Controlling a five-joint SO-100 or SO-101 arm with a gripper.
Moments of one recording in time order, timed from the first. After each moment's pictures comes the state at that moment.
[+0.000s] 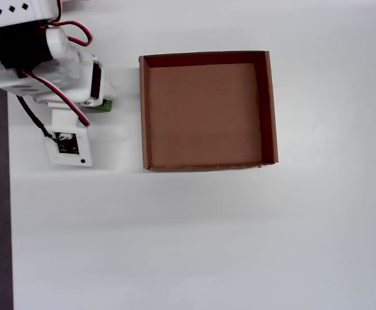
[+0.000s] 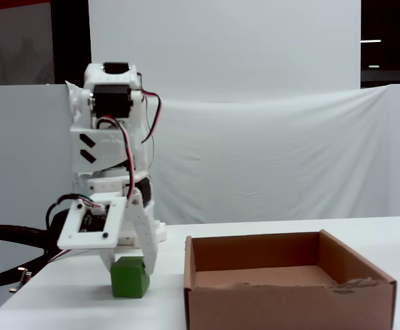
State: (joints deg) arm -16.2 97.4 121.4 56.2 -56.8
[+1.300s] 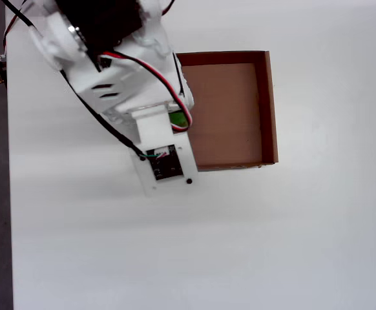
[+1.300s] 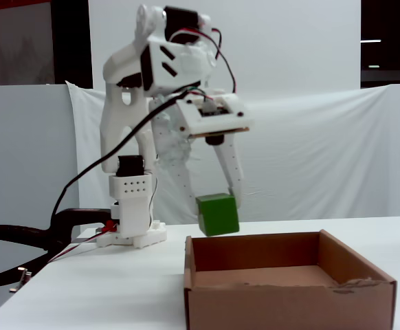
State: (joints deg) arm -36.6 85.6 79.5 73.1 -54.3
